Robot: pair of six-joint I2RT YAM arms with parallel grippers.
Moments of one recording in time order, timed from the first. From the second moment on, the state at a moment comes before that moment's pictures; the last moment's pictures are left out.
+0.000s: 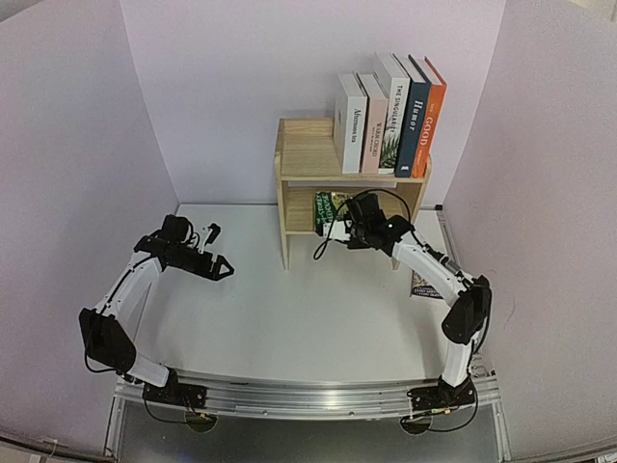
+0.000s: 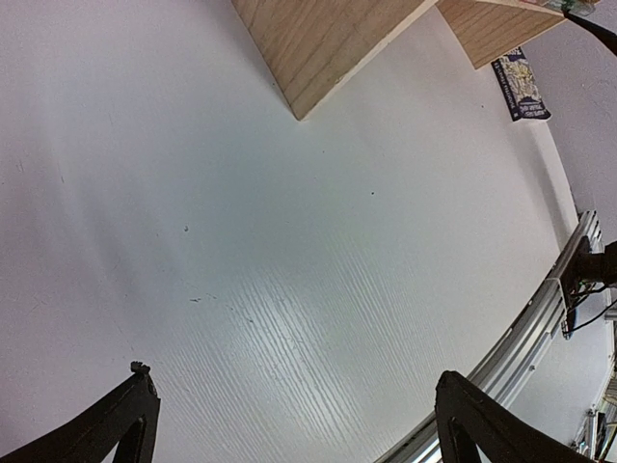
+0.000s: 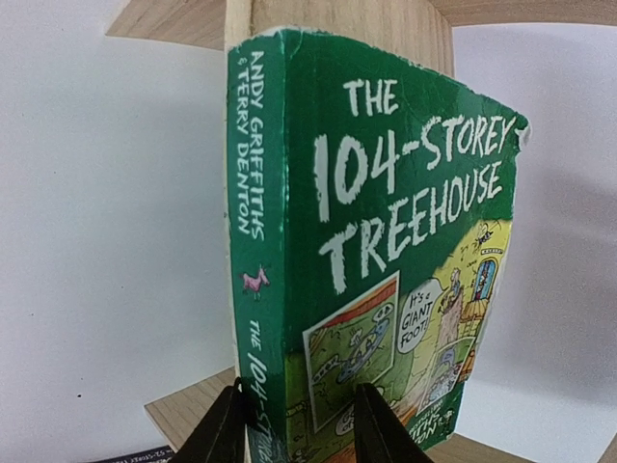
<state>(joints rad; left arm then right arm) -0.24 1.46 1.31 -0.89 0.50 0.06 0.65 1.93 1.91 -0.72 0.27 -1.15</state>
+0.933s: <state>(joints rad) -0.24 1.46 1.30 -0.88 0.50 0.06 0.63 1.97 1.96 -0.74 0.27 -1.12</state>
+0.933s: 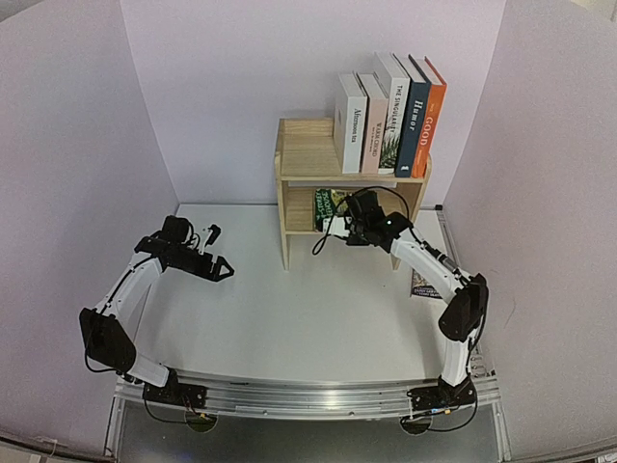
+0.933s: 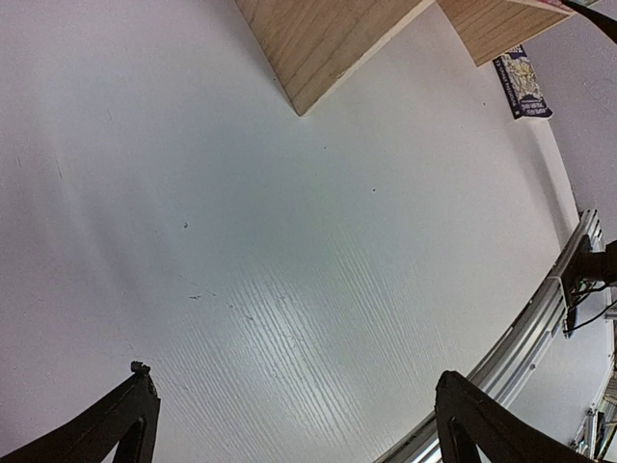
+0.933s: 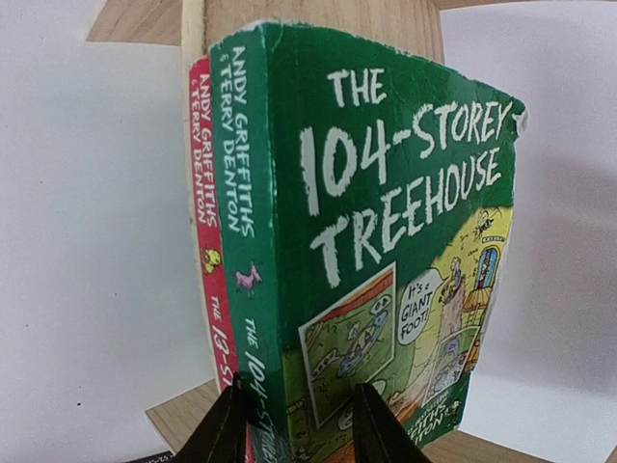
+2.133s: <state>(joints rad) -0.24 1.46 1.30 -0.89 0.50 0.08 0.47 1.27 1.07 -0.69 0.34 0.31</state>
